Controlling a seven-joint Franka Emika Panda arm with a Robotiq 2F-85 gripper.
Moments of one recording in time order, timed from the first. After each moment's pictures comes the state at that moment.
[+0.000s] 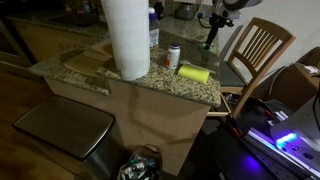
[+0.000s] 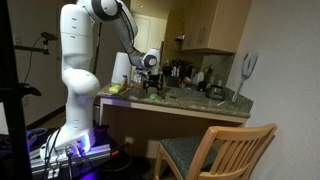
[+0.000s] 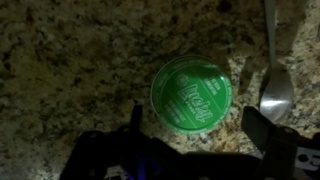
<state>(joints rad) -0.03 -0.04 0.10 -2.38 -0.05 2.47 2.60</state>
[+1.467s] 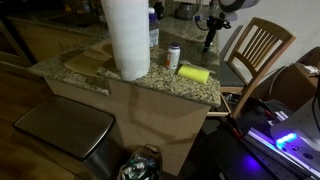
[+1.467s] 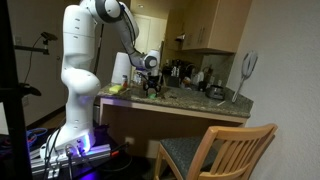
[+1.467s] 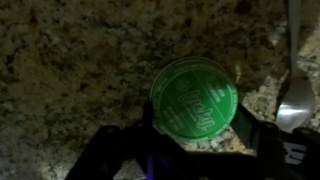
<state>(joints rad) 0.01 0.00 0.08 -2.35 -0.05 2.43 2.60</state>
